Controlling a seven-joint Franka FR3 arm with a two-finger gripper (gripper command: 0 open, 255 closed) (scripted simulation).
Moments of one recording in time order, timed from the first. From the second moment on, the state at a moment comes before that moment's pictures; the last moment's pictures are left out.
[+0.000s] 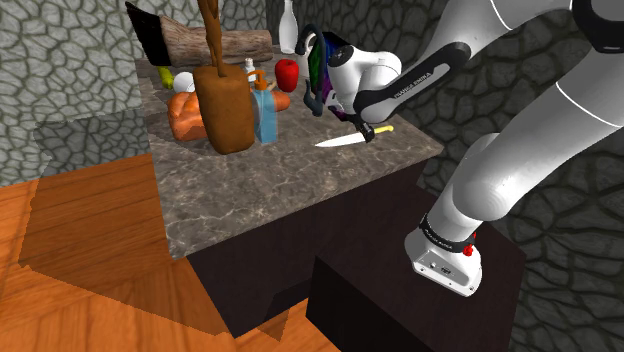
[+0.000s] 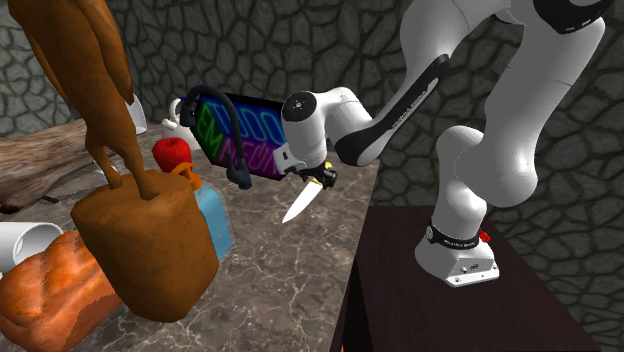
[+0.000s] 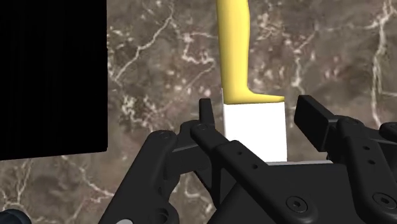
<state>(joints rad) 0.06 -0.26 -0.17 -2.65 -0.73 2.18 -0.71</state>
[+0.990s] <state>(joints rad) 0.07 -0.35 -0.17 -2.62 -0.69 2.07 -0.78</state>
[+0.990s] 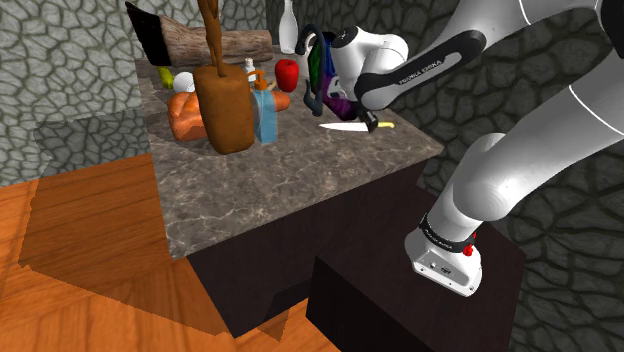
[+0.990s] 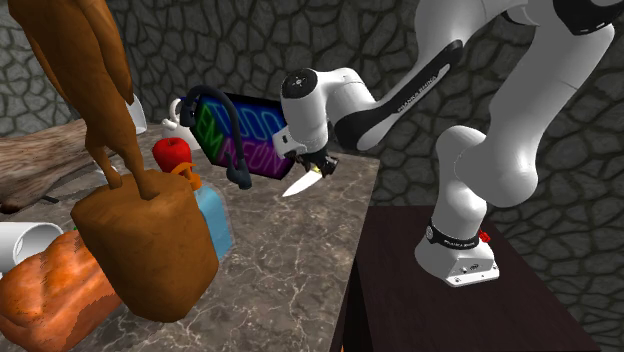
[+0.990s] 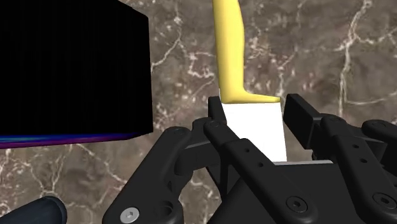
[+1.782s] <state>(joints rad) 0.09 -0.44 -0.15 -2.53 -0.63 1.91 -0.87</state>
